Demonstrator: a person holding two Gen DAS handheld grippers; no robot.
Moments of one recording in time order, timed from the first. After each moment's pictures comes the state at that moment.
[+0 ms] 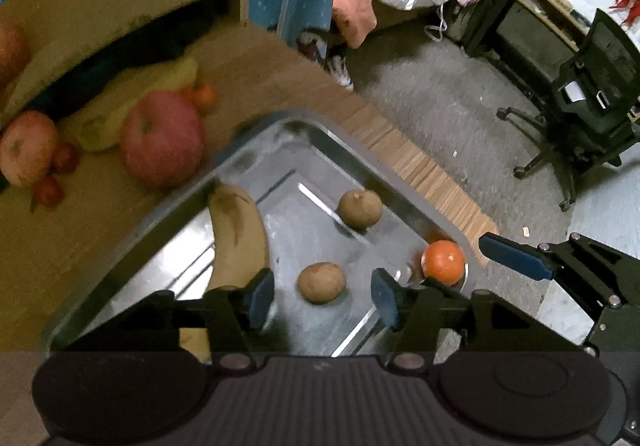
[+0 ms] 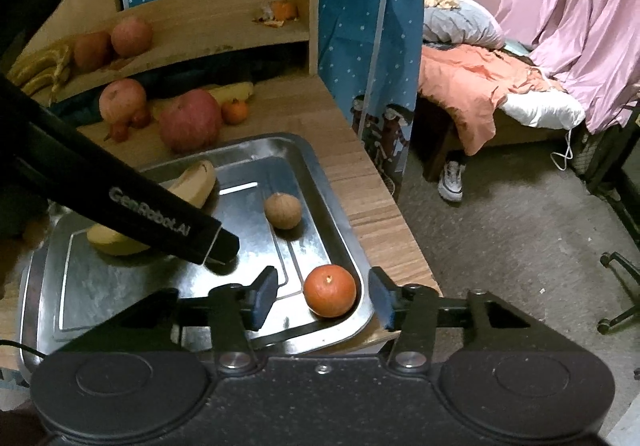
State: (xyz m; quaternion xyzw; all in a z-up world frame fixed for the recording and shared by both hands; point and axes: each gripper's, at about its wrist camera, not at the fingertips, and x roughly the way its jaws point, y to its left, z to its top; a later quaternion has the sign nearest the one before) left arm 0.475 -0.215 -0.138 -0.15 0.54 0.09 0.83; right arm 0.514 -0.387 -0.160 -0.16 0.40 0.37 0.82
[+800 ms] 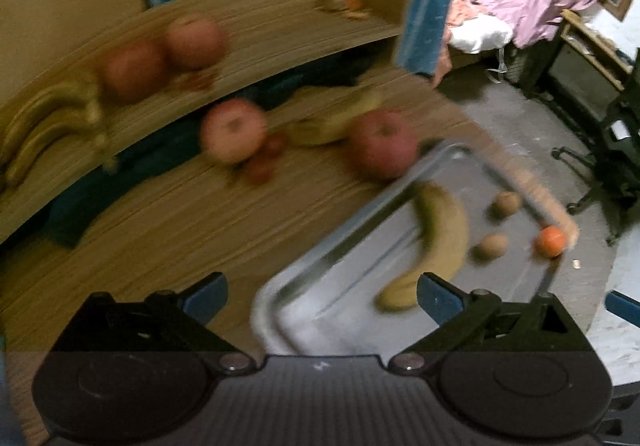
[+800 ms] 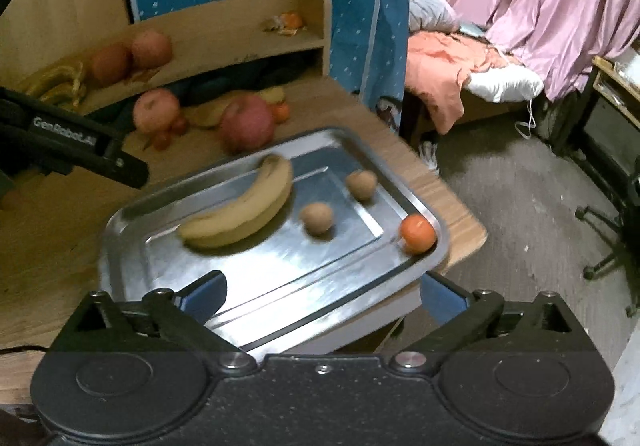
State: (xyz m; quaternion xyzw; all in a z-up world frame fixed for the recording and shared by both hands) left arm 0.347 -0.108 -0.090 -0.13 0.50 0.19 0.83; right arm 0.406 -0.351 -0.122 -0.13 0.43 0.29 0.85
